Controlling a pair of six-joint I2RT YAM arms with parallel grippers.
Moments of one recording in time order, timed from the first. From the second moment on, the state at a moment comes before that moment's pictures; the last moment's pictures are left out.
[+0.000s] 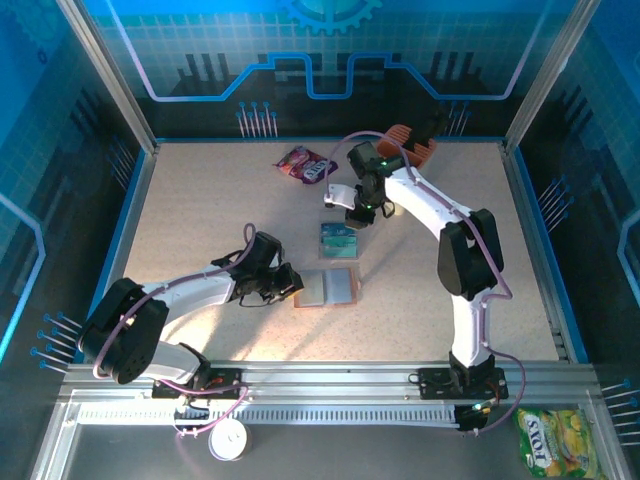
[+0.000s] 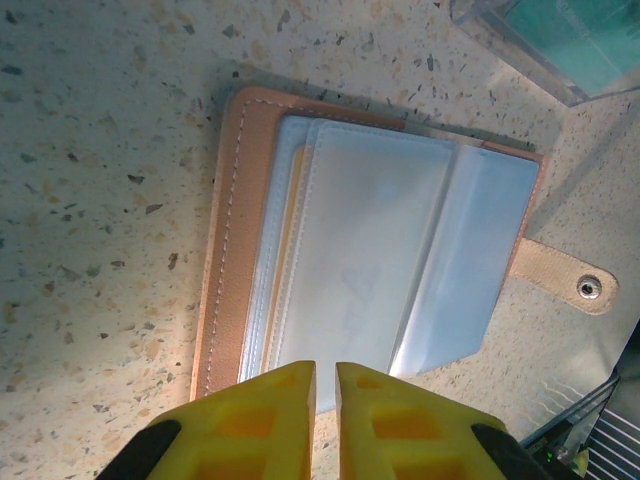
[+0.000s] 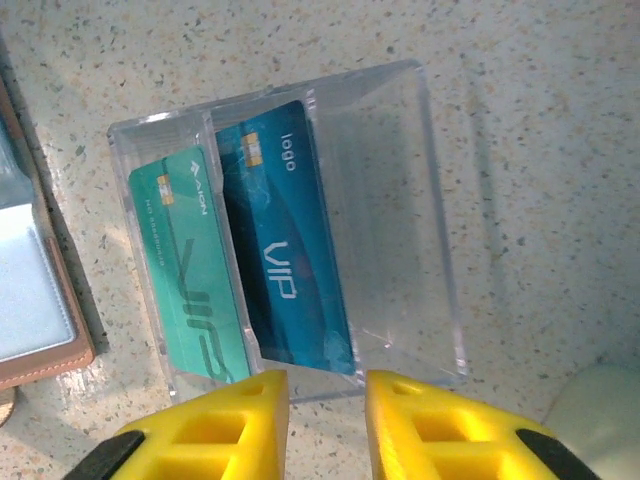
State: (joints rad) left arm -0.53 1.41 0.62 -0.21 0.38 -1.03; right arm 0.46 2.02 1.75 -0.97 -0.18 -0.87
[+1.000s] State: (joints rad) left arm -0.58 1.39 0.64 -0.25 0.28 -1.03; right arm 0.54 1.40 0.84 -0.21 -0.48 0.37
